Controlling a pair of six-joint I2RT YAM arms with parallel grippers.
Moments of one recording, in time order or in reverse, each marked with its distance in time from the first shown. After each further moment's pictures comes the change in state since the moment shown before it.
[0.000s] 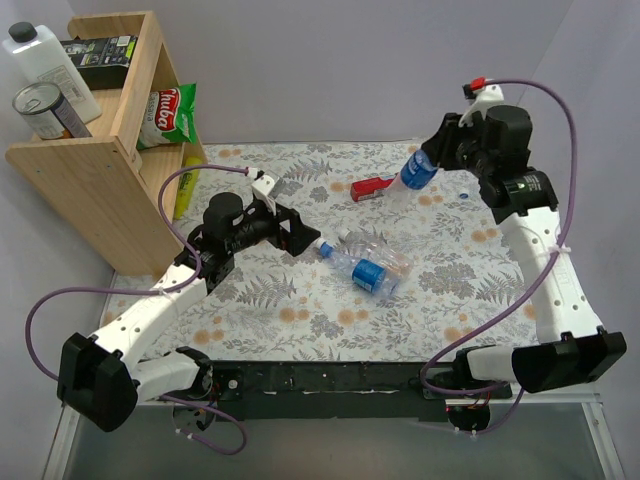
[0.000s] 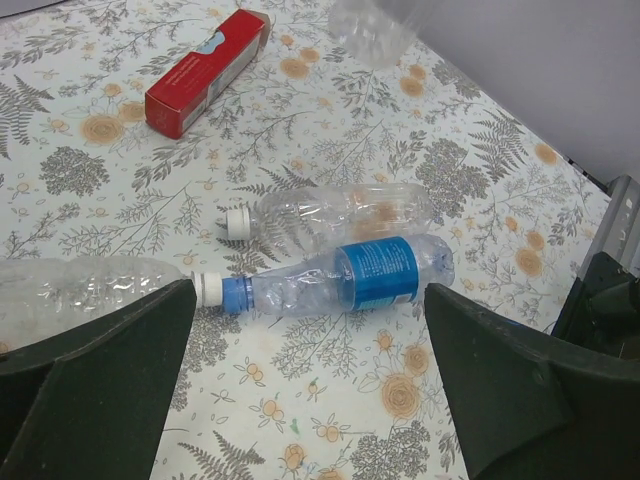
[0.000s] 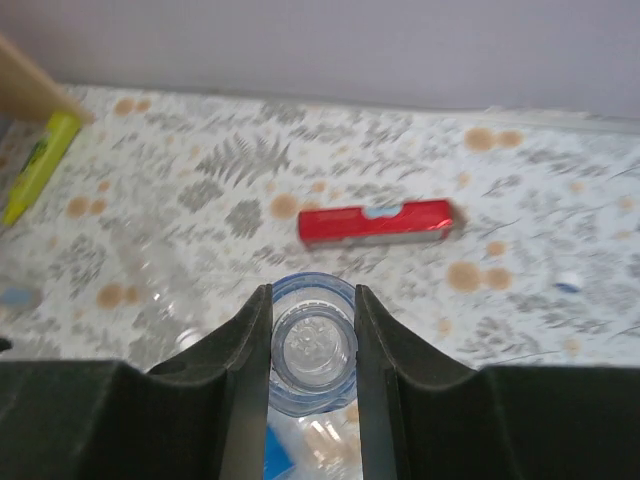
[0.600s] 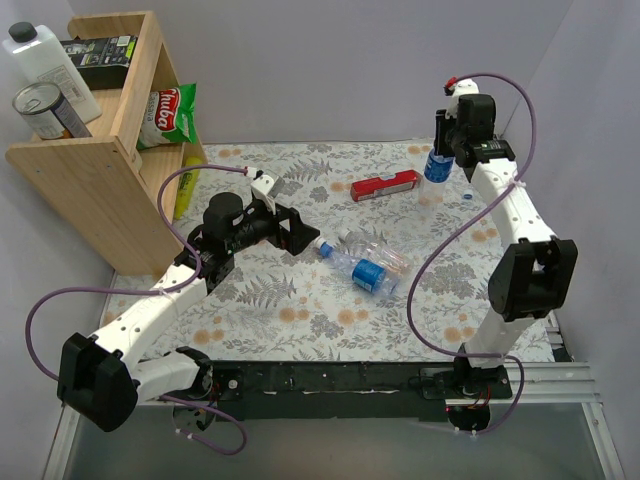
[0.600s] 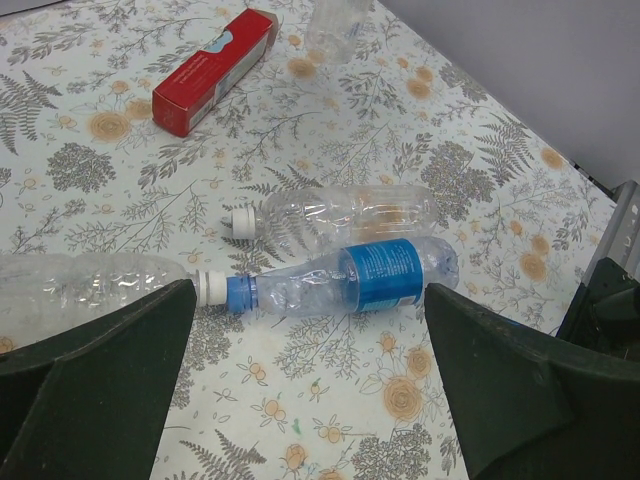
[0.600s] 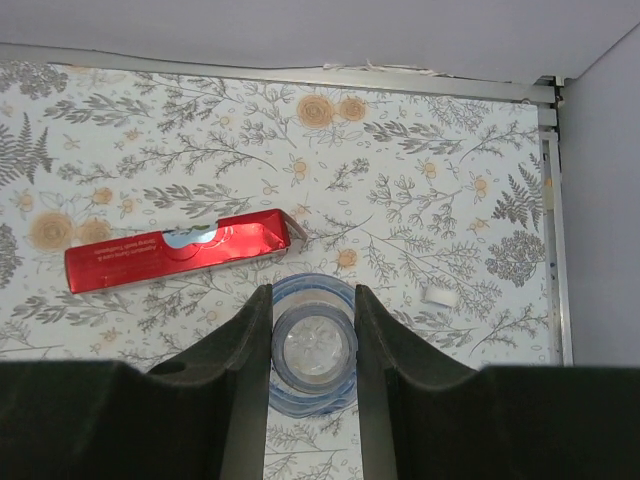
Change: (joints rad) left arm 0.000 -0.005 0.000 0.001 -0.024 -0.009; right arm -0.116 0.389 0.129 0.121 0.240 -0.209
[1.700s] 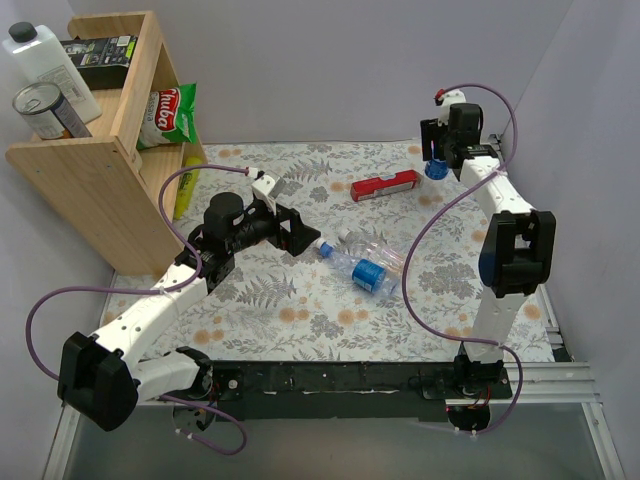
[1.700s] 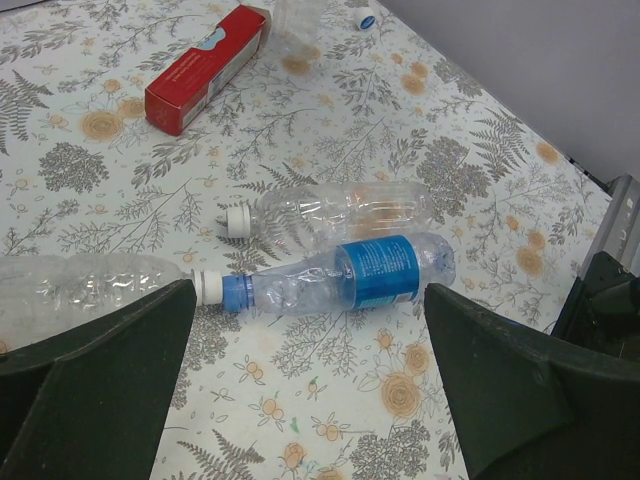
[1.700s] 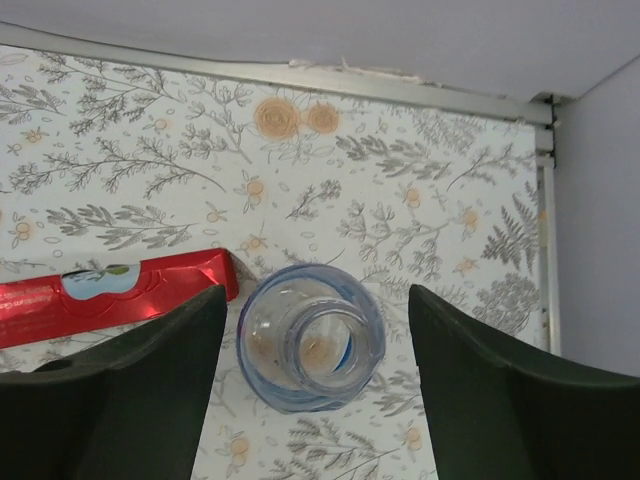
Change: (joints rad) left arm 0.000 0.004 0.000 0.000 0.015 0.004; right arm -0.032 0.224 0.021 0.198 0.016 -0.105
